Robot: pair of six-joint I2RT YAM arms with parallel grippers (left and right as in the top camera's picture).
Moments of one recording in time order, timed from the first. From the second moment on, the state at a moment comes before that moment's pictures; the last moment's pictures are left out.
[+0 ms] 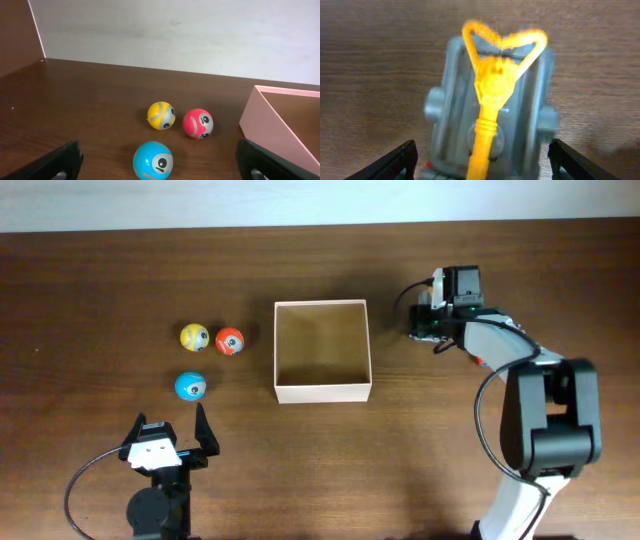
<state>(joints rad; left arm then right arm) 0.07 0.01 0.01 -0.08 -0.06 -0.07 0.04 2.03 1.29 -0.28 -0.05 0.05</state>
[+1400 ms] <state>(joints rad) 0.07 0.01 0.01 -0.08 -0.06 -0.07 0.07 2.06 1.89 -1.01 -0.10 0.03</state>
